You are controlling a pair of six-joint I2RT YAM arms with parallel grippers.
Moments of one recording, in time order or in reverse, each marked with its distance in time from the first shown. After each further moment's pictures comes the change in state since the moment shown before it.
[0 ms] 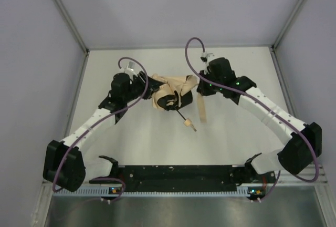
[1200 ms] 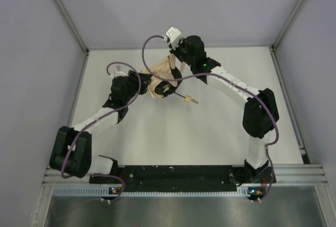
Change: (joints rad) left arm 0.069 0.153 -0.062 0.268 -0.243 -0.182; right arm 0.050 0.525 0.467 0.608 0.195 -0.843
